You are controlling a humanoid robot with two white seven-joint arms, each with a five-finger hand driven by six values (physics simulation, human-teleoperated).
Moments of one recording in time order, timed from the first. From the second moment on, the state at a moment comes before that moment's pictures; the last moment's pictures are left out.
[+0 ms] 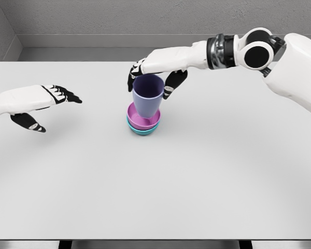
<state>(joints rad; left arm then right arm) -0.51 0.91 -0.45 -1.46 -0.24 -0.61 -0.61 -1.24 -0.48 1.17 -1.26 -0.05 -0.47 0.61</state>
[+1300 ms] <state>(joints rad) -0.50 0.92 -0.46 -1.46 -0.24 -0.61 -0.61 -1.05 -0.81 1.09 -1.20 -0.28 -0.57 0.61</state>
